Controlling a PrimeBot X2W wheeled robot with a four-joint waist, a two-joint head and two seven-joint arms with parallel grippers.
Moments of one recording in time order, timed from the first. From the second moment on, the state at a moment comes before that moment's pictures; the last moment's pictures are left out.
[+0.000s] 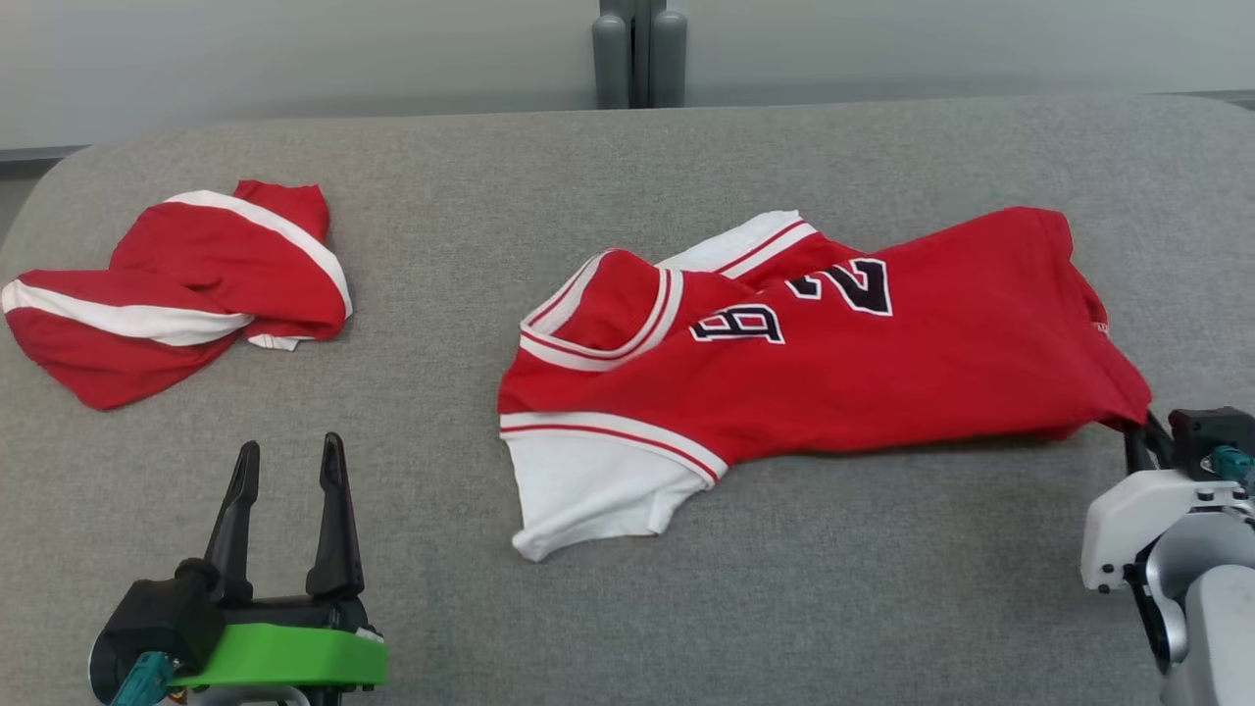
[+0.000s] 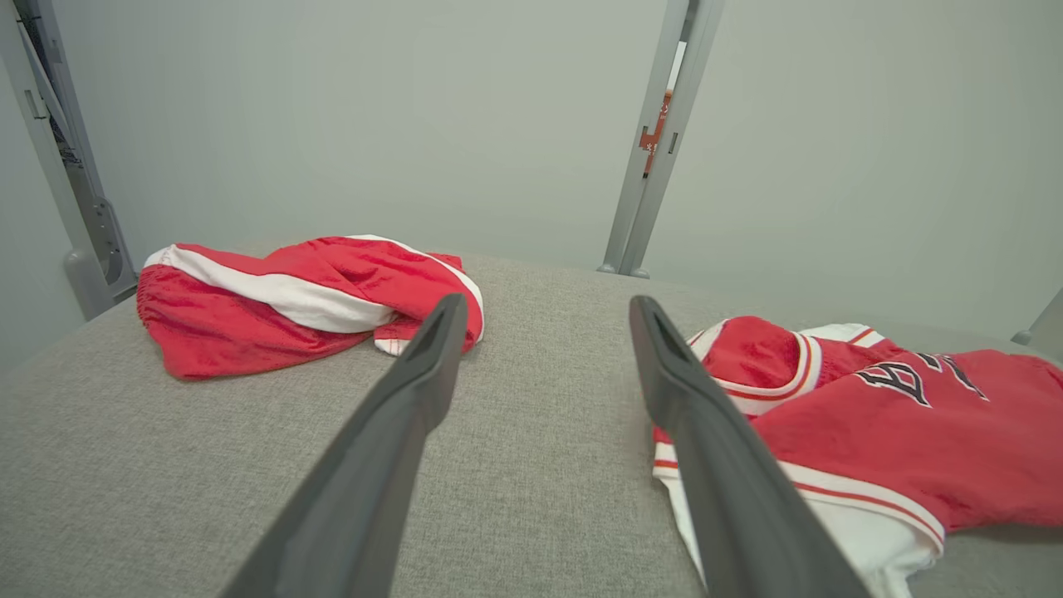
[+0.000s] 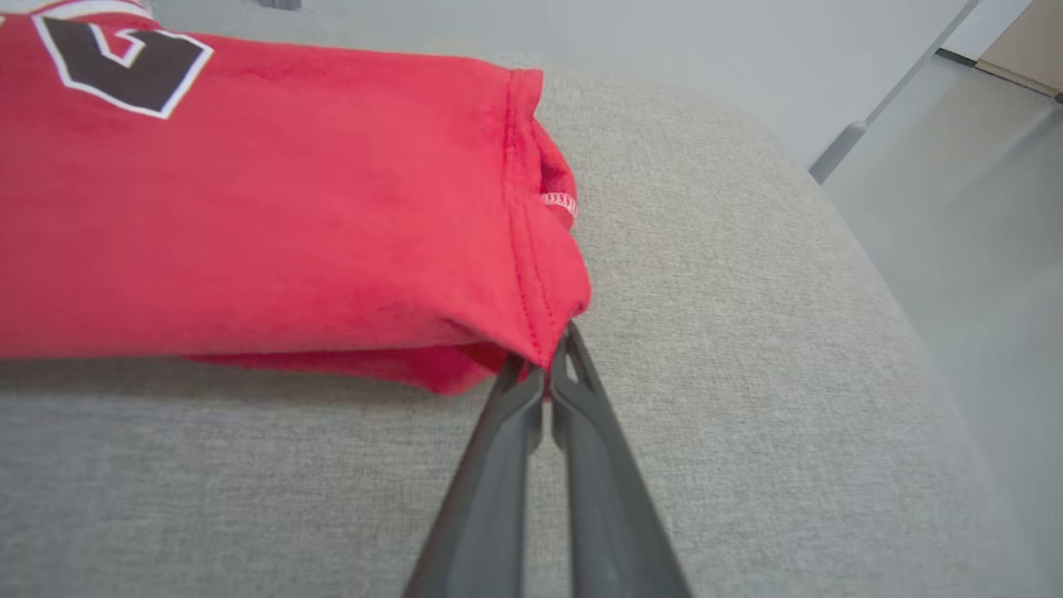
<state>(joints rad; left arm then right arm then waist) 0.01 0.05 0.00 0.06 -0.28 -0.12 -0.26 -0.22 -0.15 -0.24 0.41 -0.13 0.13 0.03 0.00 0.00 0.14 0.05</state>
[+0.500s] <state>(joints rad) 0.02 0.05 0.00 0.06 -0.29 -0.12 -0.26 -0.16 -0.16 -0.34 0.32 -0.14 0.13 0.11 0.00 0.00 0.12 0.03</state>
